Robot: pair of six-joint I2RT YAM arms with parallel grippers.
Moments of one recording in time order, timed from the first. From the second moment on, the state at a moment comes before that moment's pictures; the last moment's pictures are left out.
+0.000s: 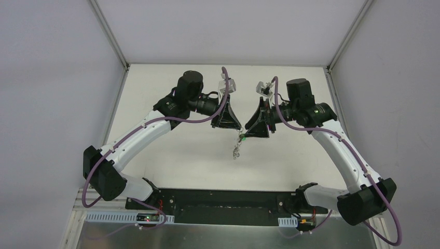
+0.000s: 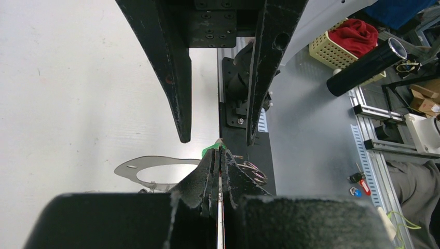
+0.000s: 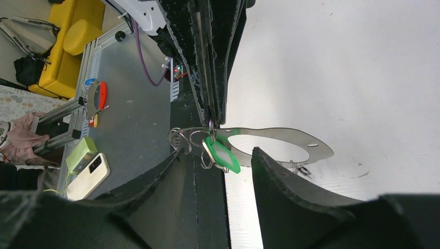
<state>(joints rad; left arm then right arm) -0.68 1.39 1.29 -0.24 1.00 -0.15 0.42 1.20 1.22 -0.75 -1.11 -0.20</state>
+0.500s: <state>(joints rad) -0.68 1.39 1.28 -0.19 1.00 -0.20 0.44 1.21 1.20 -0.75 -1.15 -0.22</state>
